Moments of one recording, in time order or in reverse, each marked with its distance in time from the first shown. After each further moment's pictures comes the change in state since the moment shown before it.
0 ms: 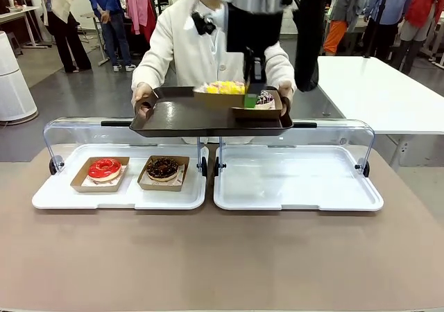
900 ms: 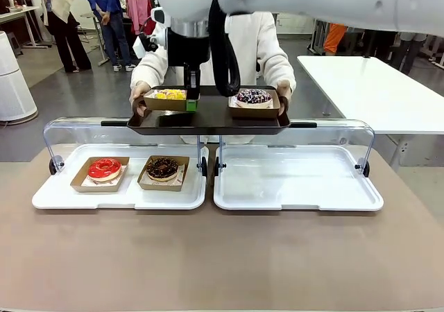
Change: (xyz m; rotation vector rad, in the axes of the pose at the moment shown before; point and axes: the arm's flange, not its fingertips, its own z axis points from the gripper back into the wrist) left arm 0.000 0.000 0.000 0.000 0.000 0.000; right arm 0.108 -0.112 -0.089 0.037 -0.090 0.094
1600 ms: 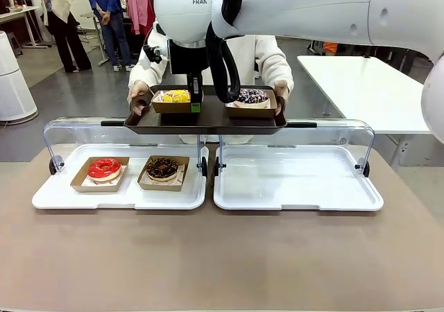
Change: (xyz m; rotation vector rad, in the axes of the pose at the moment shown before) left arm 0.000 0.000 0.000 0.000 0.000 0.000; right arm -0.007 -0.024 -0.025 -0.053 0.068 0.002
